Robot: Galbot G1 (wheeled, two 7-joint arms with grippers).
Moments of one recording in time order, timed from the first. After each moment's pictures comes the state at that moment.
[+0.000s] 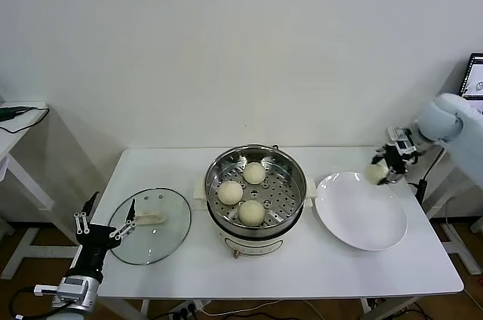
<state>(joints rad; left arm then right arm) 1.60 -1.43 -0.80 -2.13 0.10 -0.03 0.15 0.39 0.56 -0.95 1.31 0.05 -0.21 -1.24</state>
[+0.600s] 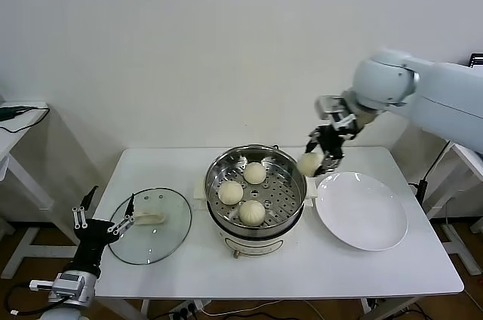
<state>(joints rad) 1.59 -1.40 -0.81 -2.14 0.07 -0.04 0.16 0.86 0.81 -1.43 1.58 0.49 -0.45 -1.14</state>
